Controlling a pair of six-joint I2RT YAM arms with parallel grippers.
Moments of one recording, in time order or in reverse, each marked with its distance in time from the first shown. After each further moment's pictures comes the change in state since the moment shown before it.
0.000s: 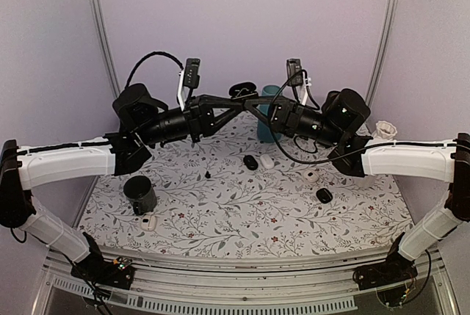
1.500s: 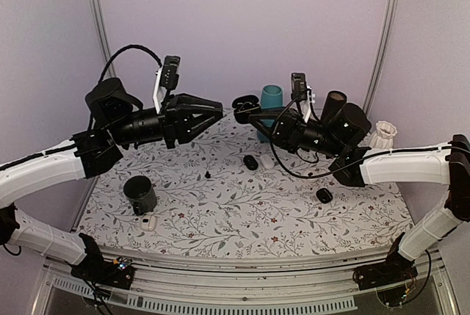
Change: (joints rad) left arm 0.003 -0.222 -0.021 -0.291 0.022 0.152; right arm -0.001 0.000 -0.114 0.124 -0.014 -0.124
